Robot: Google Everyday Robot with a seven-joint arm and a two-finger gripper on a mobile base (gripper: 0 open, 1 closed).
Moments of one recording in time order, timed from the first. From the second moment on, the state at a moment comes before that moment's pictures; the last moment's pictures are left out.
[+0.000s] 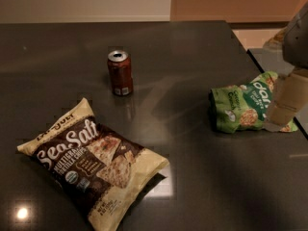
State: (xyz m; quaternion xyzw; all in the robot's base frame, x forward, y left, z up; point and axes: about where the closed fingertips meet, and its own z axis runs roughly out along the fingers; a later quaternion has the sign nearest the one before) arm 0.438 -0.217 0.976 -0.60 0.78 -0.03 0.16
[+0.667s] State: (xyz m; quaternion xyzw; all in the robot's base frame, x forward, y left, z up) arm 0.438 -0.194 0.975 -0.62 0.77 -0.01 0.15
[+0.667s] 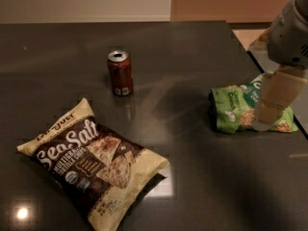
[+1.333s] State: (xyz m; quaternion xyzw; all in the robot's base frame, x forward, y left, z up) arm 0.441 -0.135 0.970 -0.64 0.75 0.03 0.13
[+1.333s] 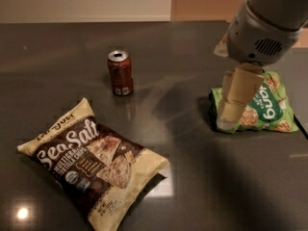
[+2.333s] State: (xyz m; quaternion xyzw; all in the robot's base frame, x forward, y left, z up) arm 0.453 0.000 0.919 -0.63 0.77 0.04 0.10
